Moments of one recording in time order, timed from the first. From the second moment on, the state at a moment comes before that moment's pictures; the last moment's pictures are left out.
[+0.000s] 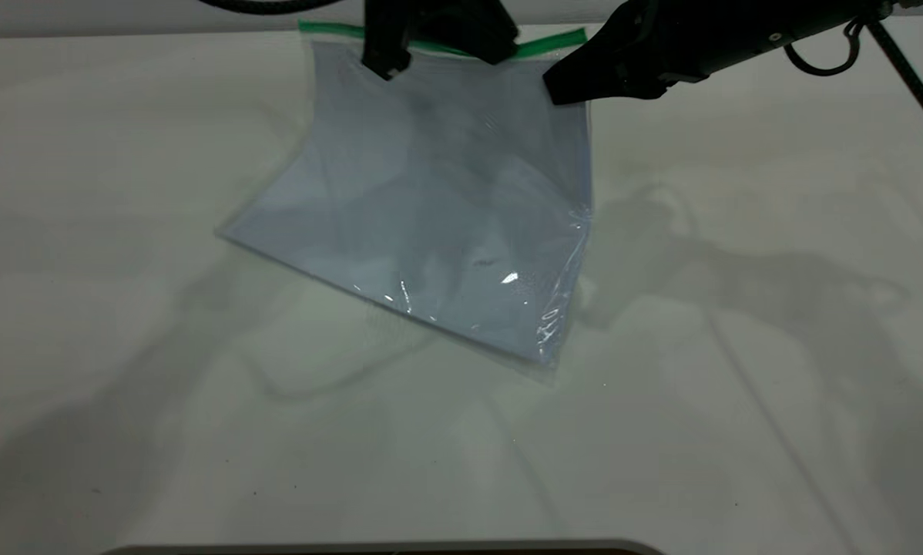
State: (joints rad) left arm -0.40 2.22 -1.53 -1.00 0.61 2.12; right arm 0.21 2.13 -1.06 1.69 0.71 -2.11
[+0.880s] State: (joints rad) left arm -0.18 2.23 -1.53 -0.98 0.62 2.02; right arm 0.08 2.13 -1.06 1.69 0.67 -2.01
